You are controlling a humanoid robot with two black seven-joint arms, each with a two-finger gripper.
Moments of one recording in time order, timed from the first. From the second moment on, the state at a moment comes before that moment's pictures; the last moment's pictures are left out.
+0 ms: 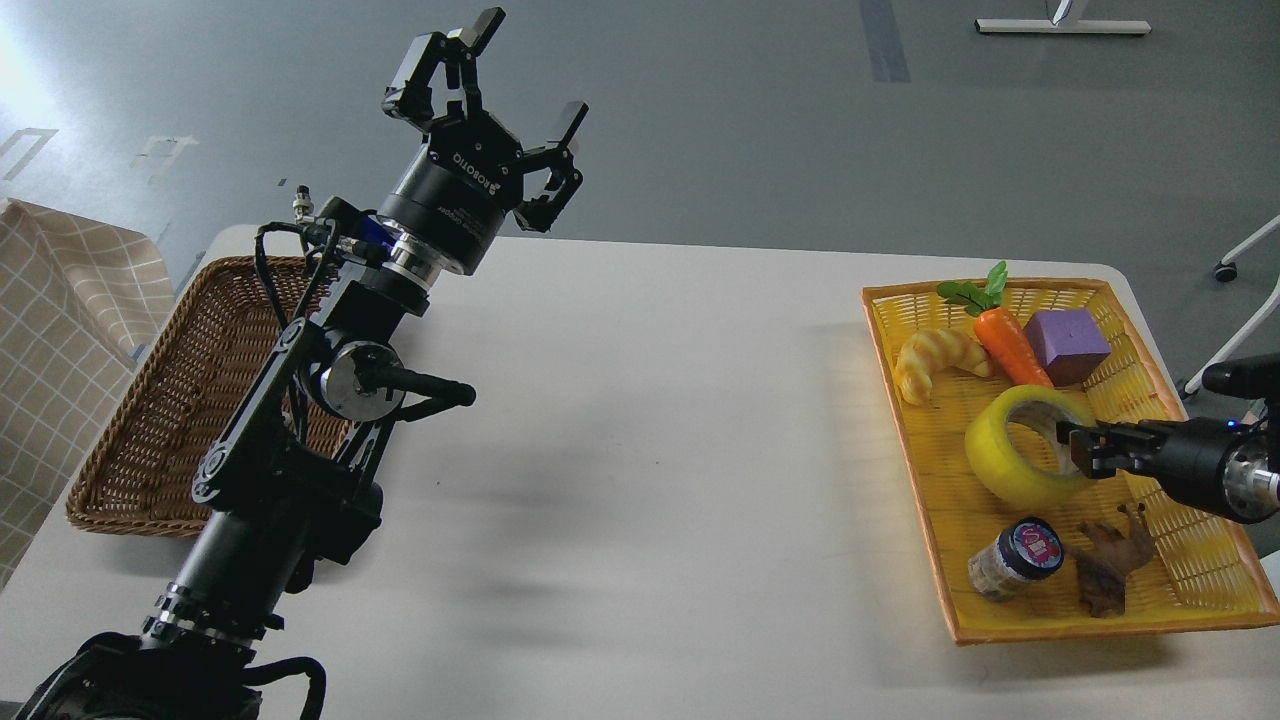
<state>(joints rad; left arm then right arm) -0.48 -0.02 -1.40 -1.25 0.69 -0.38 -0.11 0.31 -0.78 1.04 1.27 -2.12 0.49 0.27</state>
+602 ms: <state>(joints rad) -0.48 -0.01 -1.39 -1.25 0.70 -0.36 -0.11 0.66 -0.62 0.91 1.31 -2.05 0.49 0.26</state>
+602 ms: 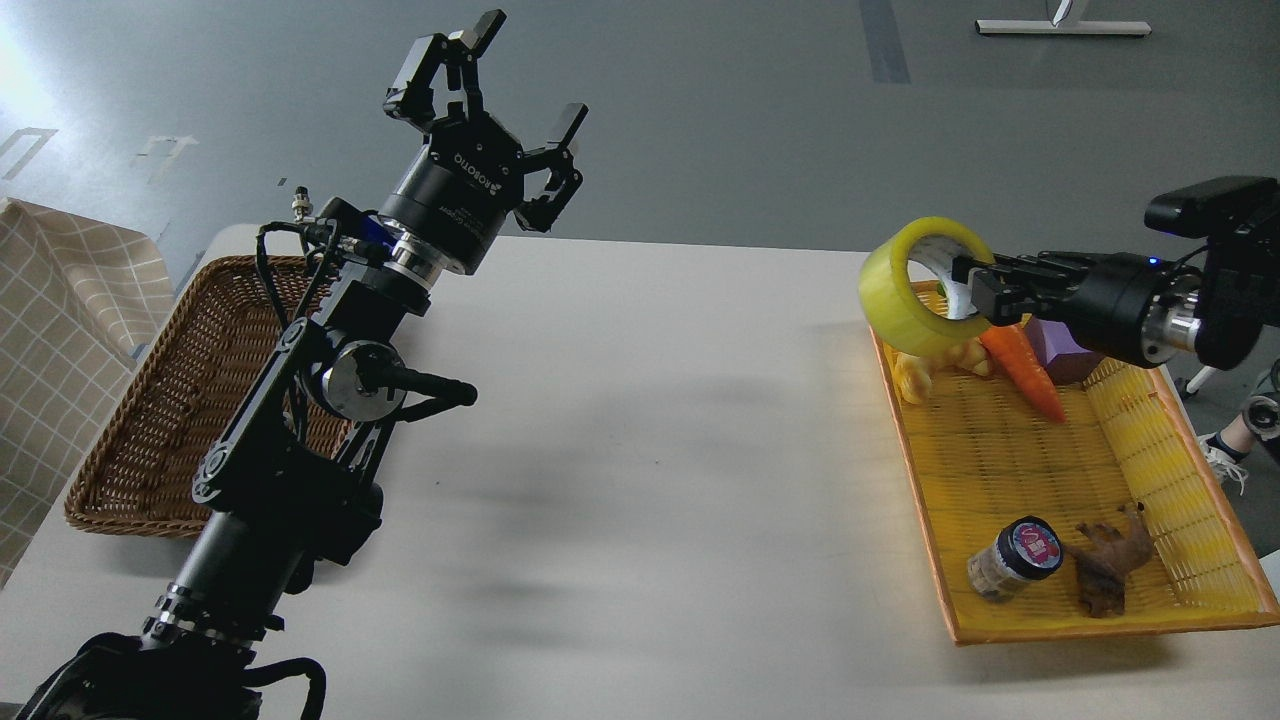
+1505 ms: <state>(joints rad) -0.46 0.03 -1.41 -1.25 0.69 -0.37 -0.12 0.98 0.00 0.47 0.81 -2.17 0.49 0.24</state>
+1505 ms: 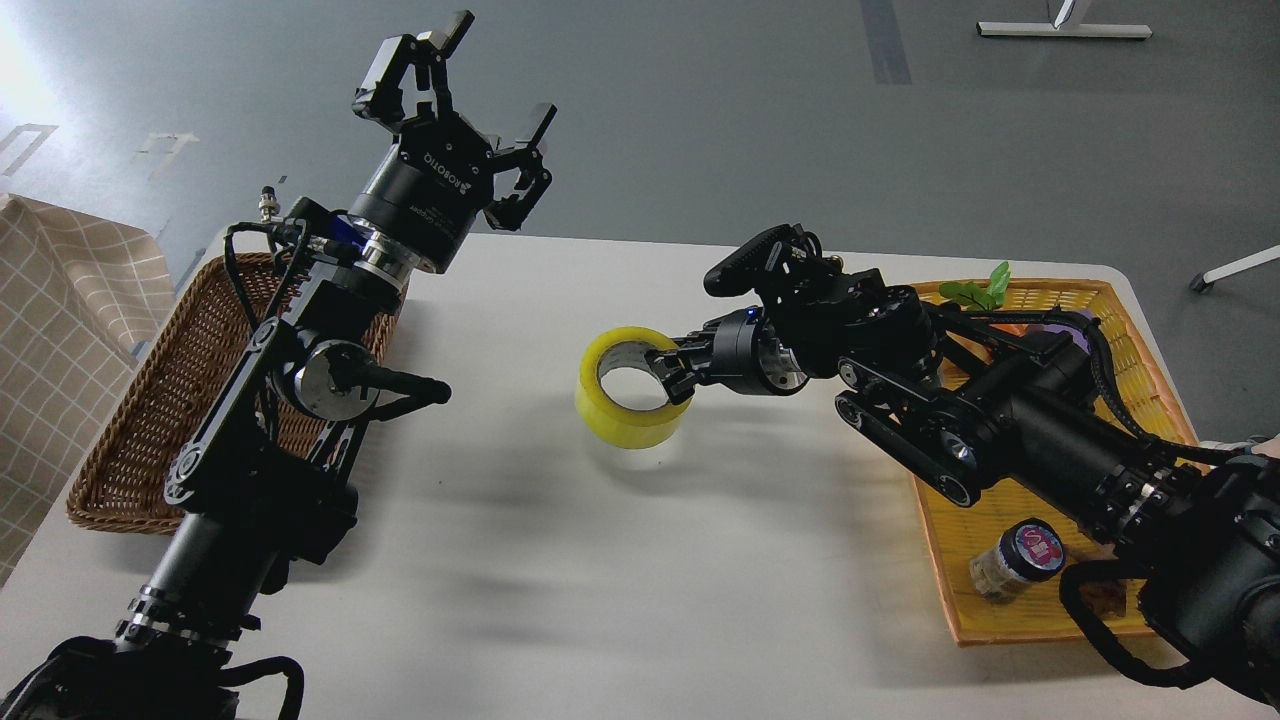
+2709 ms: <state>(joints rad) -0.46 0.03 -1.42 -1.25 0.69 -0.37 -0.12 0.94 0.00 0.49 0.79 -2.17 0.49 0.23</state>
